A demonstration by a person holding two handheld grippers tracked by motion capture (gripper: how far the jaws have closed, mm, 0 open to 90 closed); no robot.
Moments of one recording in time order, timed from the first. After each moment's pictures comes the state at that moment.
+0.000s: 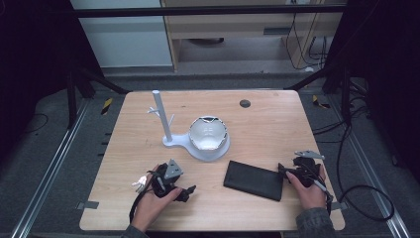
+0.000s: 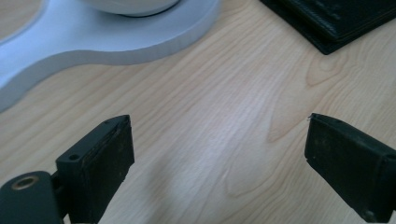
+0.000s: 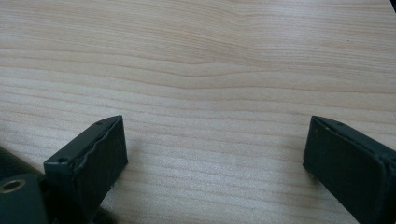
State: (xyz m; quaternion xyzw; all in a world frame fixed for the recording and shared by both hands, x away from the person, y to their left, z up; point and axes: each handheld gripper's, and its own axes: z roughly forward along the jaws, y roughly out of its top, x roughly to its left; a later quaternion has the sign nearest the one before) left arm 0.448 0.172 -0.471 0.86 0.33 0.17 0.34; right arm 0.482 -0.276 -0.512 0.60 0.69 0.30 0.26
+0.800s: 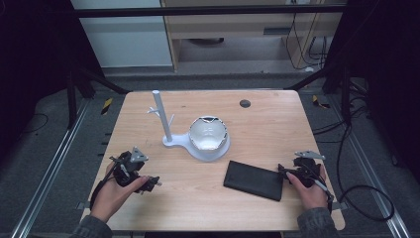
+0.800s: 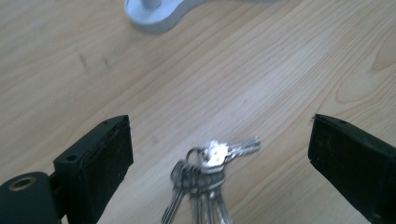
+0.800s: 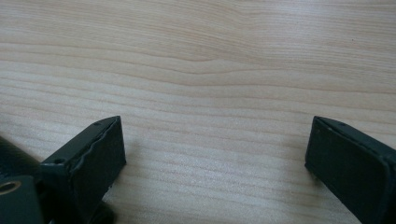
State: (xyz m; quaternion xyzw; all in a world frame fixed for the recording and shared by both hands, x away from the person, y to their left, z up) left arm 0.457 0.258 -0.423 0.87 0.41 0.17 0.23; right arm 0.481 -0.277 -0.512 0.60 0.70 0.30 0.26
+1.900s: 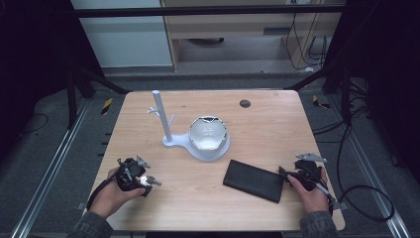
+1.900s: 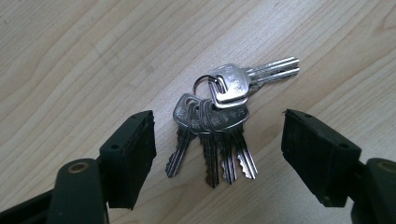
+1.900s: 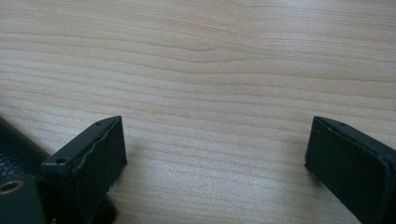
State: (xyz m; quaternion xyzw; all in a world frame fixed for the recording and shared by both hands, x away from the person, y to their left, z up) left arm 0.465 0.260 -0.461 0.90 0.40 0.13 0.13; right arm 0.472 -0.278 -0.512 0.60 0.70 0.31 0.26
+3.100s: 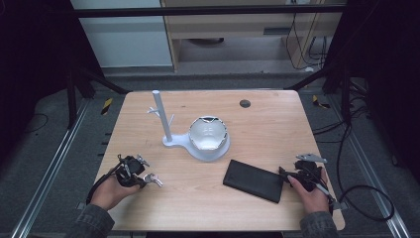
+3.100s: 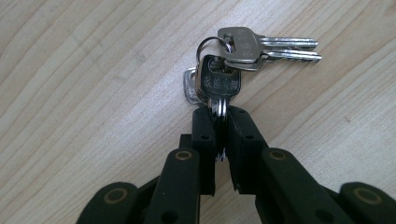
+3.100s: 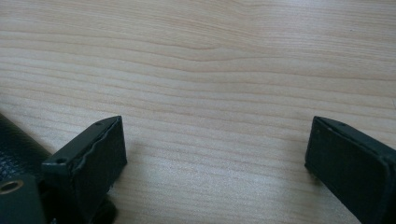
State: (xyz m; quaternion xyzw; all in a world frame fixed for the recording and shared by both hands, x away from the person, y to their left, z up) left arm 0.479 0.267 -0.464 0.91 0.38 0.08 0.11; right arm 0.471 -0.279 -0.512 0.59 0.70 0.31 0.26
